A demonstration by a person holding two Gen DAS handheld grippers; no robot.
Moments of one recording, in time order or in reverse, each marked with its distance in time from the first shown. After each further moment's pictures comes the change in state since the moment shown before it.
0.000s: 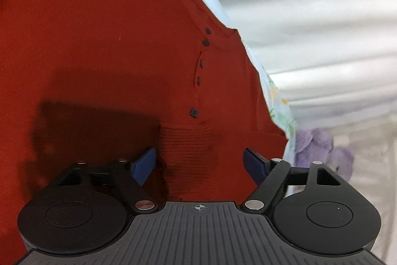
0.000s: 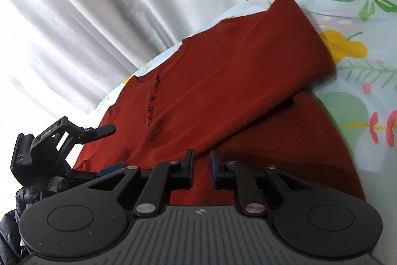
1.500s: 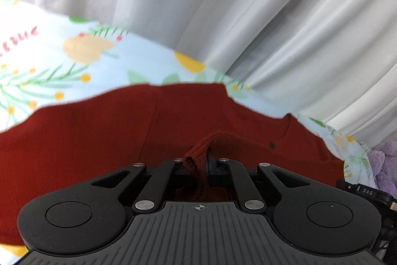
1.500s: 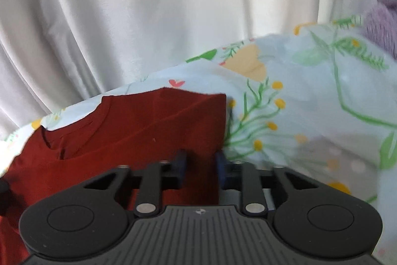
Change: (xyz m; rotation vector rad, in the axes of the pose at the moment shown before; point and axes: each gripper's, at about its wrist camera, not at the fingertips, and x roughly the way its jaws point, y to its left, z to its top) left arm -0.030 -0.016 0.097 0.429 -0.339 0.323; right arm 0.116 -0.001 0.134 -0.183 -0.102 -0.392
